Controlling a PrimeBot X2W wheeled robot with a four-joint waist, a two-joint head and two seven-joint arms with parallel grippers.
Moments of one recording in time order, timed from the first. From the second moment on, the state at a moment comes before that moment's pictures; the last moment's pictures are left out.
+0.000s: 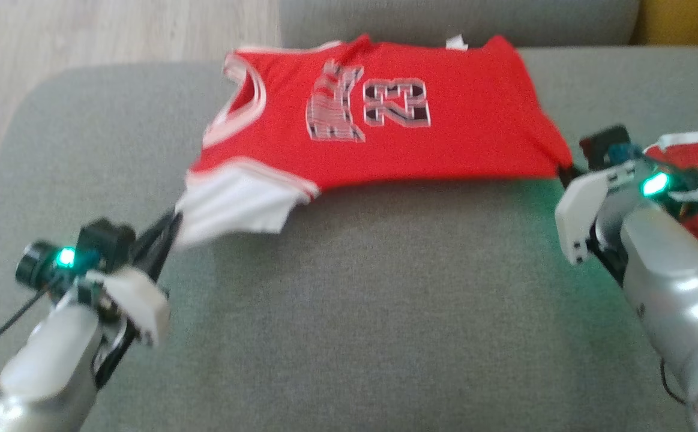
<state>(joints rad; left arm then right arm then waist) -0.56 0.47 -0.72 0.63 -0.52 -0.13 -0.10 -0.88 -0.23 0.55 1.27 0.21 0.12 0.00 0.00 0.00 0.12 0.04</state>
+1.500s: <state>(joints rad) -0.59 0.60 -0.74 0.31 -0.63 -0.06 0.31 -0.78 -0.56 0.84 0.70 0.83 0.12 0.37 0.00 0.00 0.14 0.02</state>
